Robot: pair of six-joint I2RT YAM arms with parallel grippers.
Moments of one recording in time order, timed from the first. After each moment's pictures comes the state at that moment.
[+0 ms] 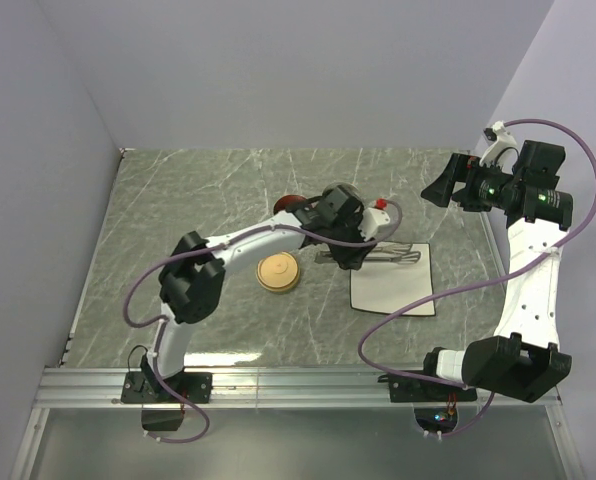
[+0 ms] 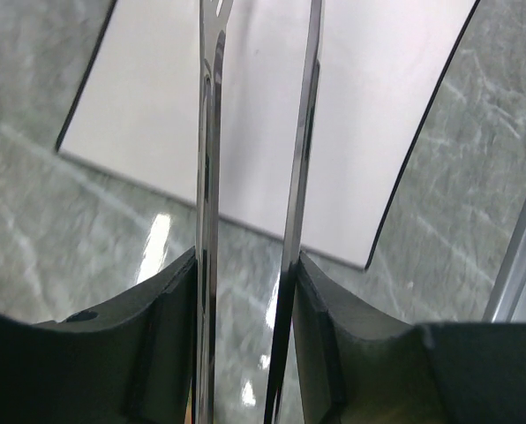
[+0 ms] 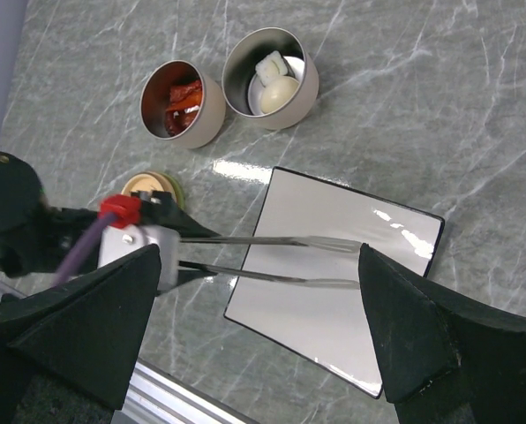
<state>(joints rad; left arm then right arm) -0.91 2.03 1.73 -0.55 0.34 0.19 -0.31 1.28 1.51 -0.95 -0.69 -0.01</state>
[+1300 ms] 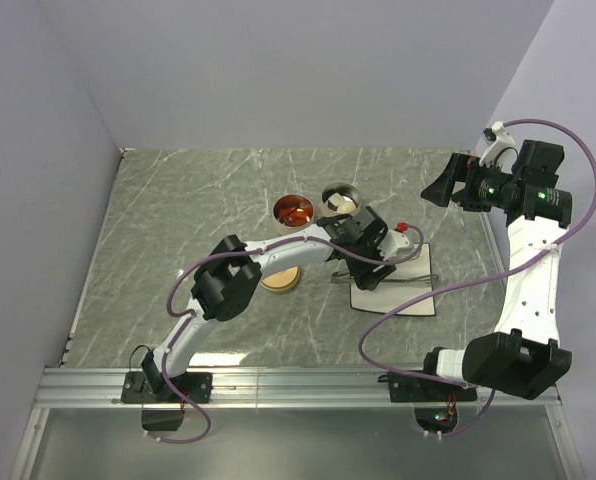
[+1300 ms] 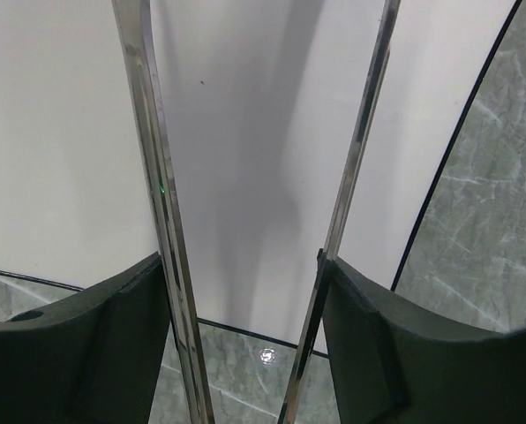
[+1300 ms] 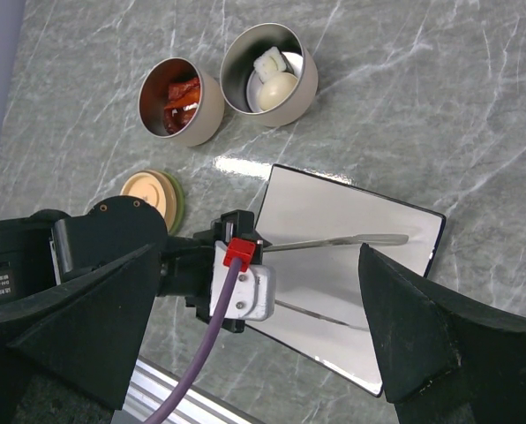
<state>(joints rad) -1.00 2.27 1.90 -0.56 0.30 0.20 -0.32 1.29 1.51 -0.95 -0.69 -0.01</state>
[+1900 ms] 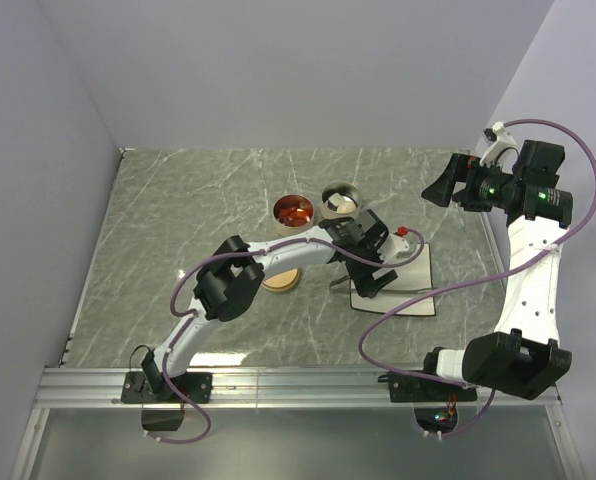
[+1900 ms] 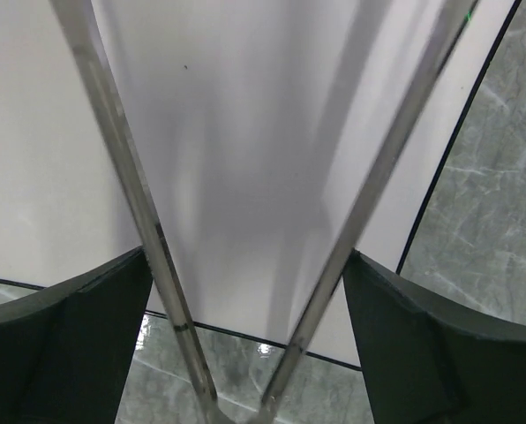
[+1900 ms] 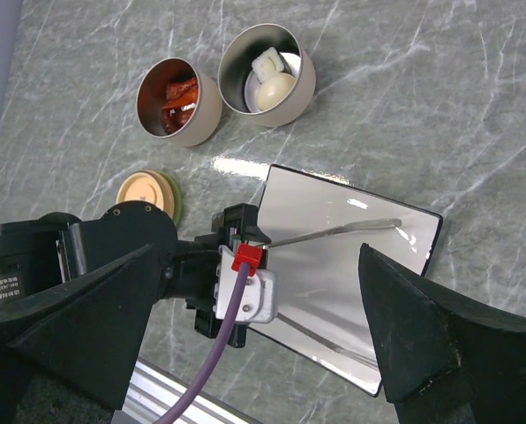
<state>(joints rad) -1.01 2.29 1.91 -0.59 0.30 0.20 -0.32 1.29 1.51 -0.95 -0.69 -0.02</state>
